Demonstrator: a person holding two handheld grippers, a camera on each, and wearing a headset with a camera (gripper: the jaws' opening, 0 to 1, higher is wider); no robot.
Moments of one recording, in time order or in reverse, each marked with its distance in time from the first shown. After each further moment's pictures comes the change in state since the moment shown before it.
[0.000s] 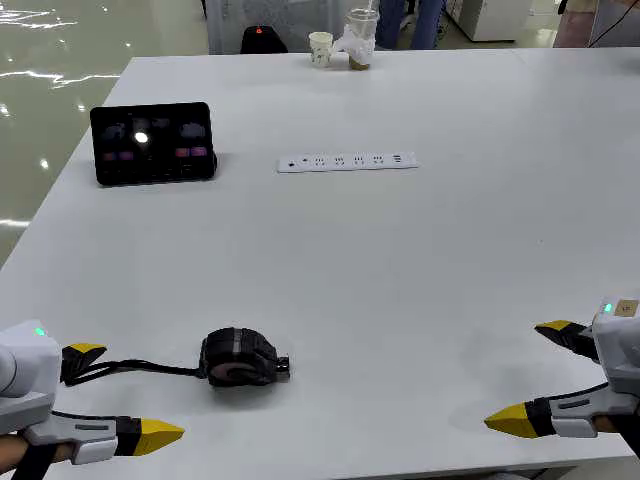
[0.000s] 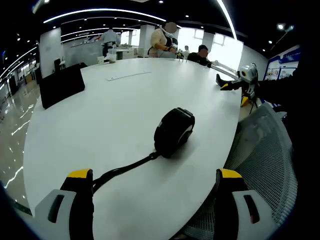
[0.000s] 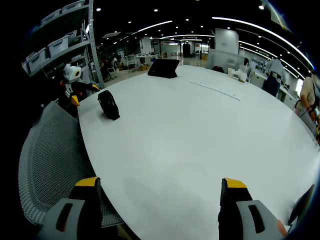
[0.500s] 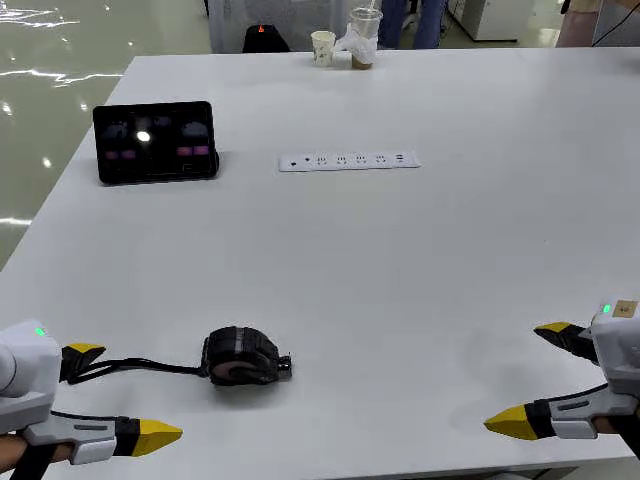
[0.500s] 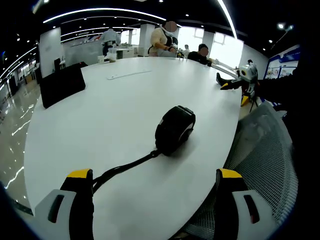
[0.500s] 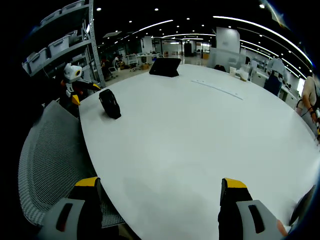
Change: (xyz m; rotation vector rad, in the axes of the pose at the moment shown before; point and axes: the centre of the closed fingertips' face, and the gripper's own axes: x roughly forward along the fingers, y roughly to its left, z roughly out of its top) left arm -0.001 0.002 -0.002 0.005 0.009 0.004; right arm 0.004 0.001 -0.002 0.001 0.013 0.016
